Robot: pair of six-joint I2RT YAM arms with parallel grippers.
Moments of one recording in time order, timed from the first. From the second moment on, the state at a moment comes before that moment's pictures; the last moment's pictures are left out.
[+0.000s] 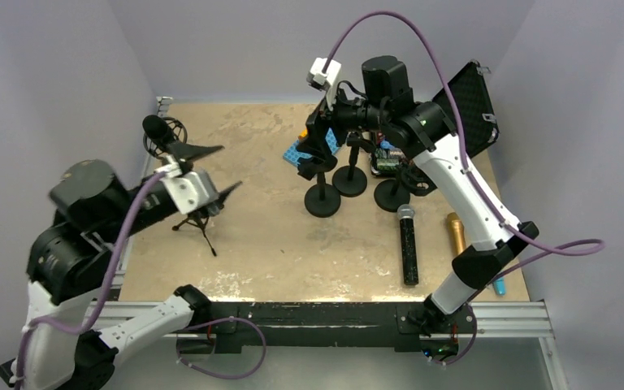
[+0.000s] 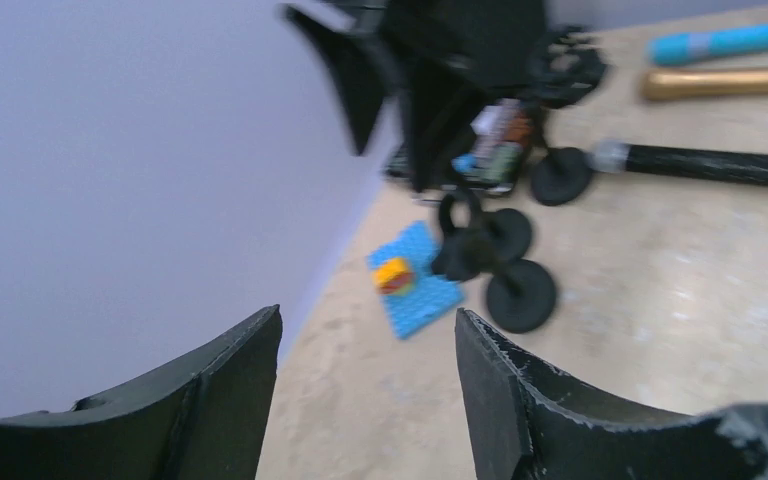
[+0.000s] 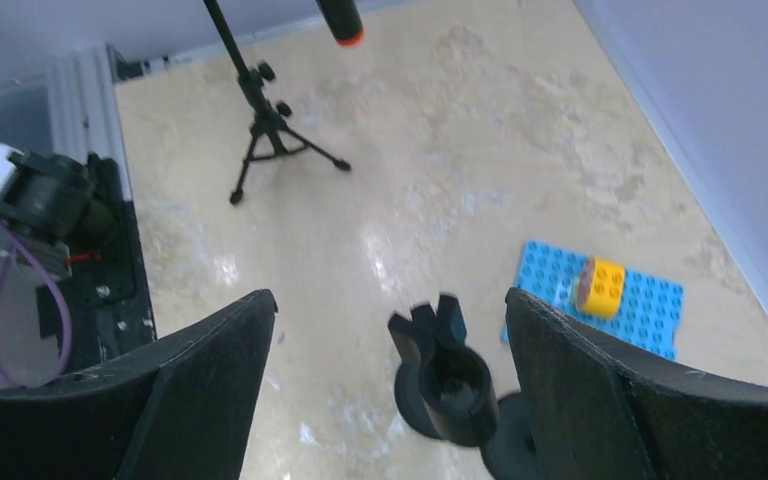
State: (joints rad) left arm -0.63 0.85 1.57 -0.87 0.38 0.57; right arm 0.63 1.62 1.99 -0.82 -0.51 -0.25
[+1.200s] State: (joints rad) left arm -0.18 1.01 1.49 -0.77 -0.41 0.19; right arm 0.81 1.71 2.07 -0.70 -0.54 -0.16
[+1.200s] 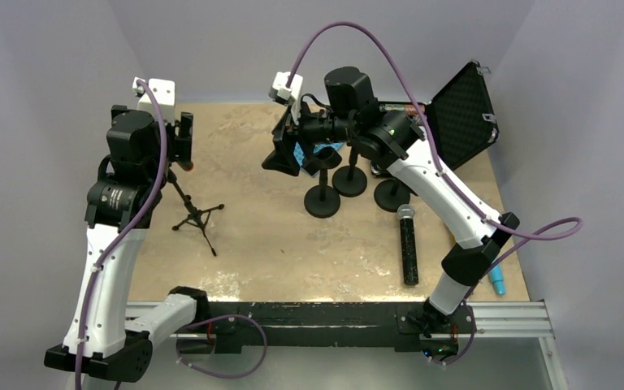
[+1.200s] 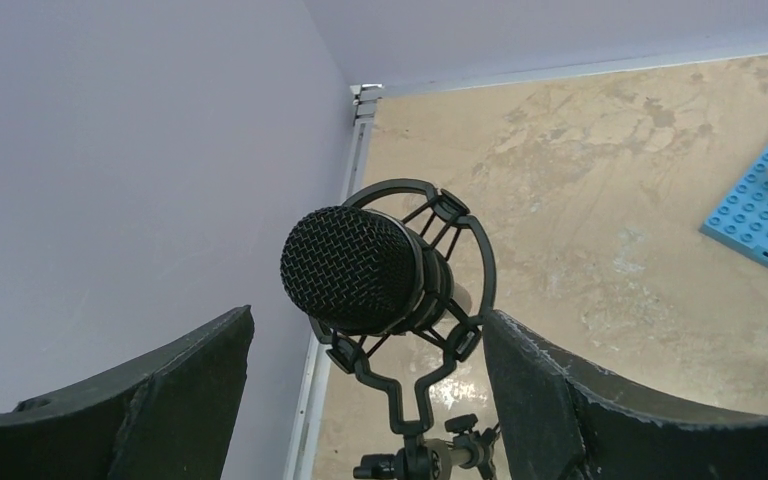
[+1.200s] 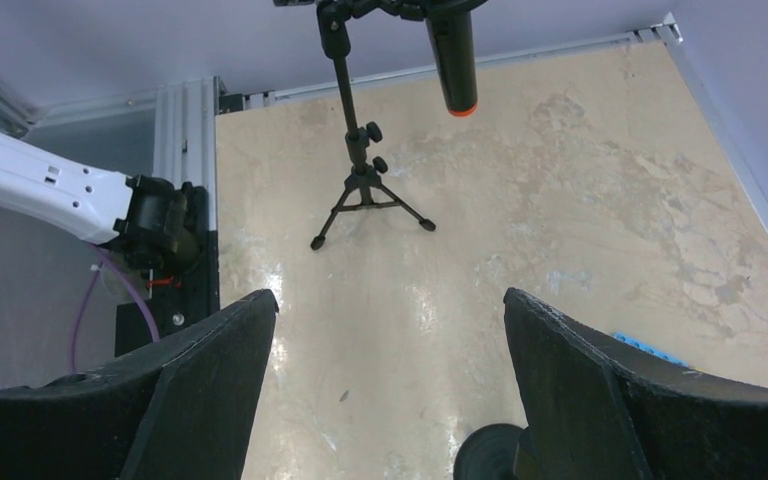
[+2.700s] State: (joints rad) left arm -0.12 0.89 1.19 -0.49 -0.15 0.25; right arm 0.81 1.66 1.95 -0.75 -0.54 -0.20
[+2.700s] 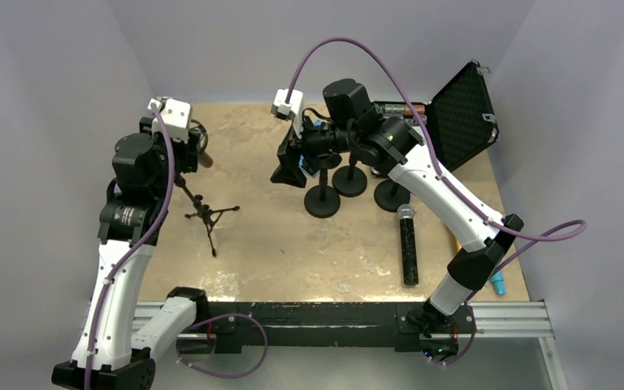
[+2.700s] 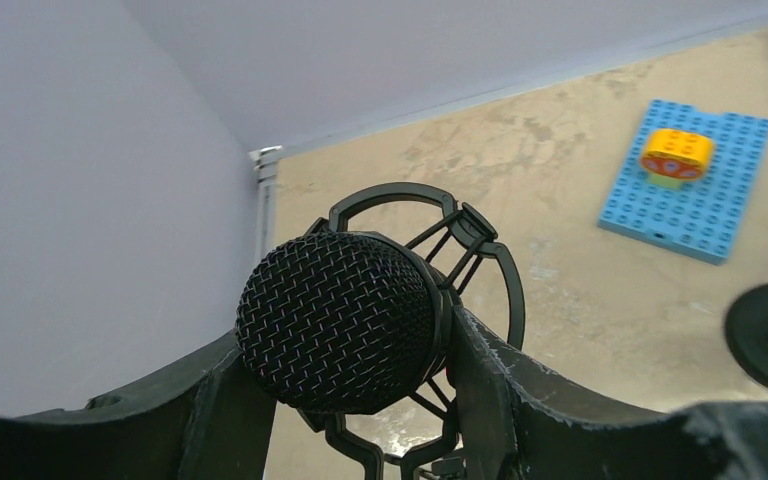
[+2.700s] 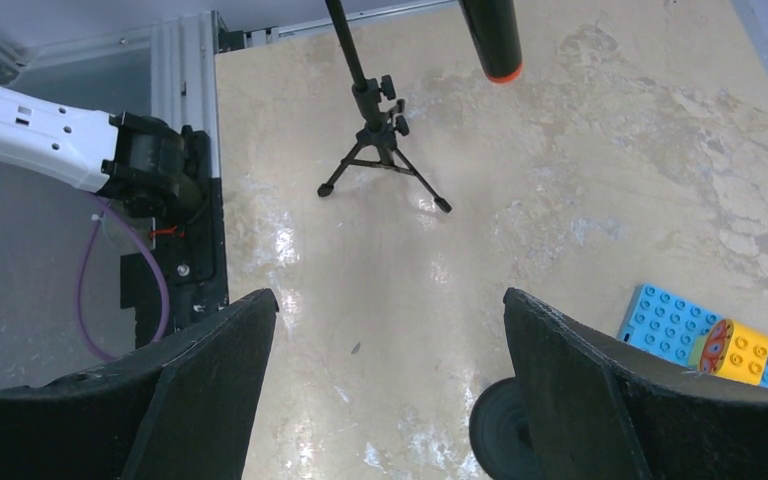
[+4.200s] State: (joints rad) left arm -0.12 0.92 1.21 -0.53 0.96 0.01; right arm 0.81 1.72 1.99 -0.78 -0.71 -0.23
